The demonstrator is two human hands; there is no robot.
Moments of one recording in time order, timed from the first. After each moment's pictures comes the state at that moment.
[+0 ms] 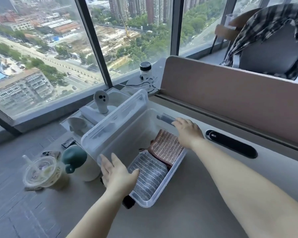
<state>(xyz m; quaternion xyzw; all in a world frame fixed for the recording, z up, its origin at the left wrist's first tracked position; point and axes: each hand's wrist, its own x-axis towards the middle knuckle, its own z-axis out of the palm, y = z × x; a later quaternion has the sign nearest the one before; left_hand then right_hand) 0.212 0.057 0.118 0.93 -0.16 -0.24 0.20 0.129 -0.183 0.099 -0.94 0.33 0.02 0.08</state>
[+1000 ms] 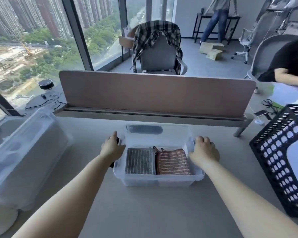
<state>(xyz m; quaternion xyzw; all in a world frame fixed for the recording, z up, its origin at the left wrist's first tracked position) 0.100 -0.099 0.116 0.81 -0.50 -0.28 0.15 -0.196 -0.117 0.126 -0.65 0.75 -0.02 0.10</state>
